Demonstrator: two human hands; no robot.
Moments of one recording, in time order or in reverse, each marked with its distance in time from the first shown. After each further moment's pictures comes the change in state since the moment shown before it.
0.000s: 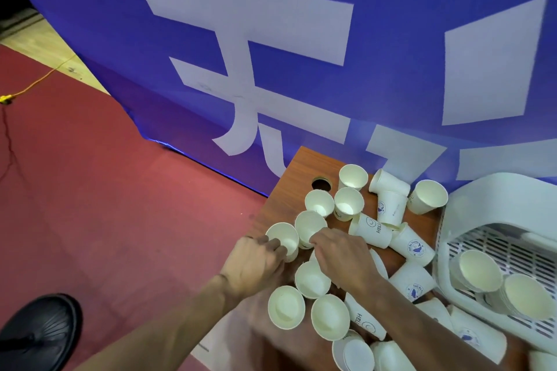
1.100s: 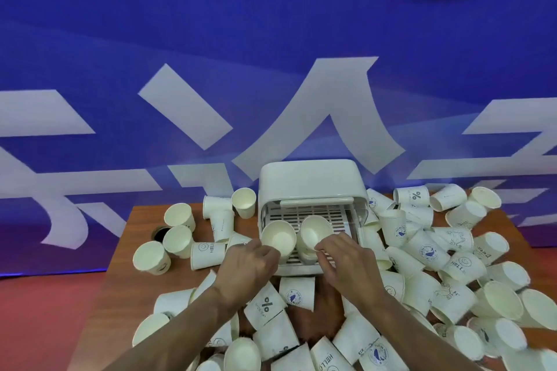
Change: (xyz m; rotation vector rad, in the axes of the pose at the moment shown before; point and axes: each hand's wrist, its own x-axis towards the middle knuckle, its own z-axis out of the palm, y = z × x) left_hand 0.162 0.267 -0.074 -0.086 0.180 0.490; right_hand -0.268 0.198 -0.087 -0.003 0.507 0.509
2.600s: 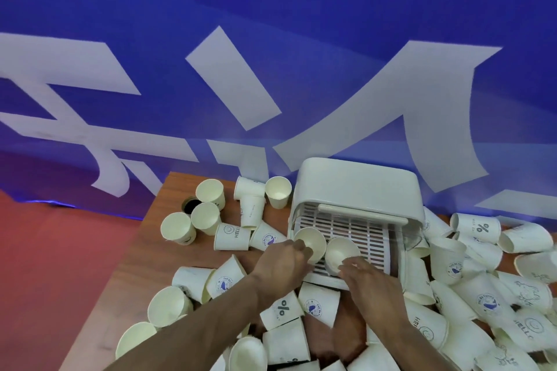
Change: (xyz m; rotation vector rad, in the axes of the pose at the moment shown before) left_hand 0.026 -0.010 0.069 -0.118 -0.290 -0.218; right_hand 0.006 0.022 0.047 -0.076 -0.434 0.030
